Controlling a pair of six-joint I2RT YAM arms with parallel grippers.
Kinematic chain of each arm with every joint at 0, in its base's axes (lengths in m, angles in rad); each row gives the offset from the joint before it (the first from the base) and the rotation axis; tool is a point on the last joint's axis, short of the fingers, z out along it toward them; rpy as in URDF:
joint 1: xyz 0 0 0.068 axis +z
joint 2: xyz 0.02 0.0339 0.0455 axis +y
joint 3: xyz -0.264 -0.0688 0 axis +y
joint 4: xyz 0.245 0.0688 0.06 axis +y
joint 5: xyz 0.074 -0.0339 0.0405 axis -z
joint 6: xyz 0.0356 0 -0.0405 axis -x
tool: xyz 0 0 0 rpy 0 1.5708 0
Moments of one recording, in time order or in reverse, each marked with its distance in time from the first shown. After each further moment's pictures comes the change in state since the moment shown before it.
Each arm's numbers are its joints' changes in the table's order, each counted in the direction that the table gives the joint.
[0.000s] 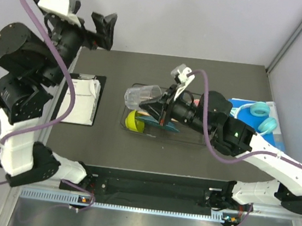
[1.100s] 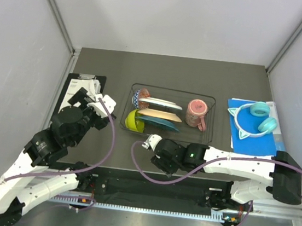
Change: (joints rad) left arm -0.002 -0.750 1.398 -0.068 -0.076 -0.288; right arm 0.122 0.127 0.536 0.373 0.131 0.146
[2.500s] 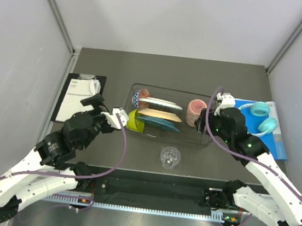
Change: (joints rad) left arm -0.114 0.001 0.112 -0.142 -0.005 -0.249; right arm -0.754 -0.406 0.087 -0.161 -0.021 -0.141
